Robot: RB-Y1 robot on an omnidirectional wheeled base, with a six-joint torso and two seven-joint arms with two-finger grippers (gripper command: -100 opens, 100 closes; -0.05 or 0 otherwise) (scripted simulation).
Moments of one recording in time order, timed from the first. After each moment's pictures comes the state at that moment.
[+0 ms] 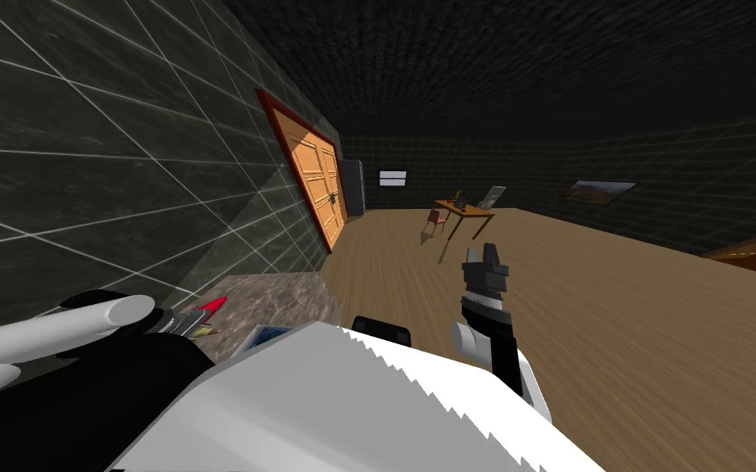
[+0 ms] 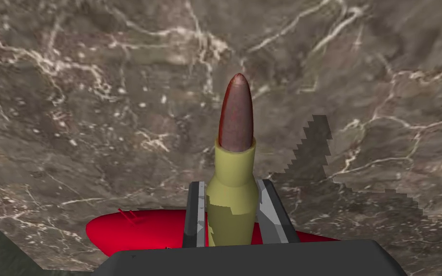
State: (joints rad) left arm 0.88 1.04 0.64 -1.39 1.21 1.14 -0.50; right arm 0.46 -0.01 -0.02 -2.25 0.08 -0.41 -0.04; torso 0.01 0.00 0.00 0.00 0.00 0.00
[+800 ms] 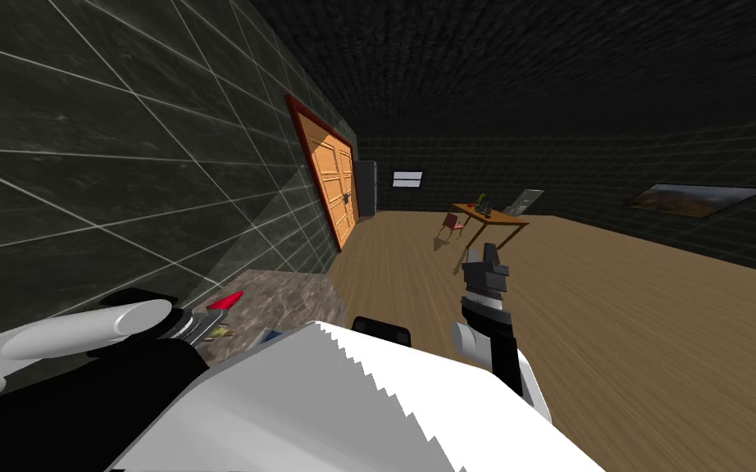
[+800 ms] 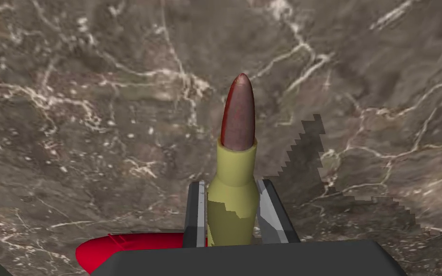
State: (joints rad) left arm 1.08 1.10 0.57 -1.64 1.30 1.02 -0.38; right arm 0.46 -0.01 -0.02 -2.25 0.08 -0.41 -0.04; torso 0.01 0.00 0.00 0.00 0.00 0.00
